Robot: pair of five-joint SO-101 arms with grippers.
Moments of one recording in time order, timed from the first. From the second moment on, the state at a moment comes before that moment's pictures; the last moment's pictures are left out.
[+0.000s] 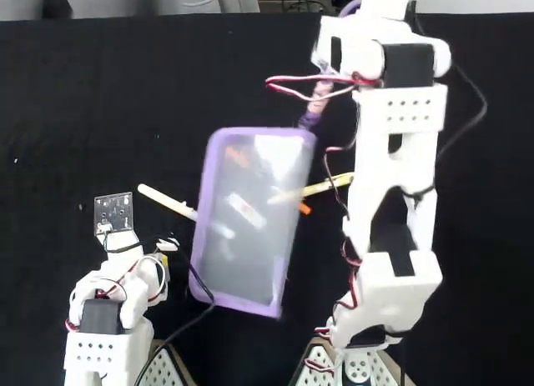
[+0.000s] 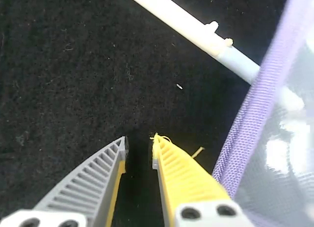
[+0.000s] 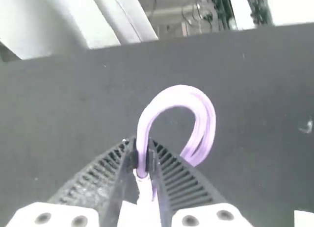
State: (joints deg) left arm -3.5 -104.0 96.0 72.7 9.5; right arm -3.2 14.3 -51.9 88.1 -9.7
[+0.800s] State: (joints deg) left arm -3.5 -104.0 96.0 72.7 9.5; right arm 17.8 18.2 -20.5 93.9 6.1
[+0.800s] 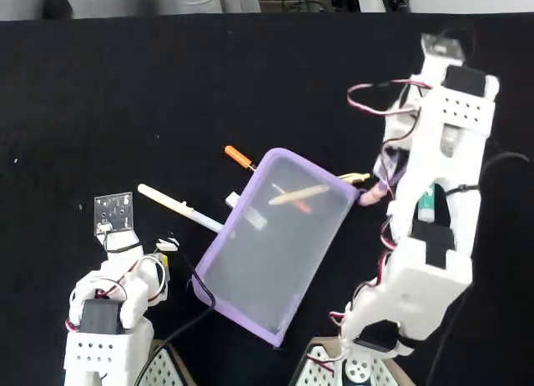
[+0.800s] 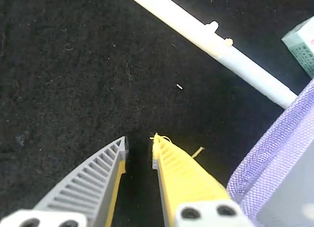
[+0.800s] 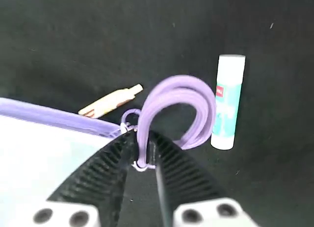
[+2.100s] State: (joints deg) left arm -3.5 -104.0 96.0 72.7 9.5; right arm 14.4 3.2 2.8 89.7 0.0
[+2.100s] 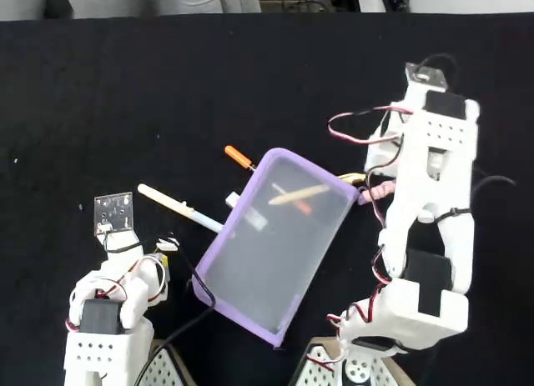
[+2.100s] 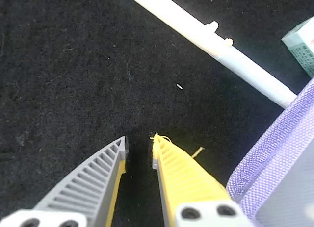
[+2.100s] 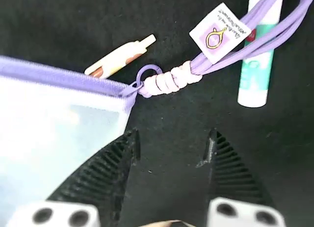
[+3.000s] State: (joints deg) left arm -3.5 -104.0 96.0 72.7 9.5; right arm 14.1 3.2 32.5 50.2 -21.7
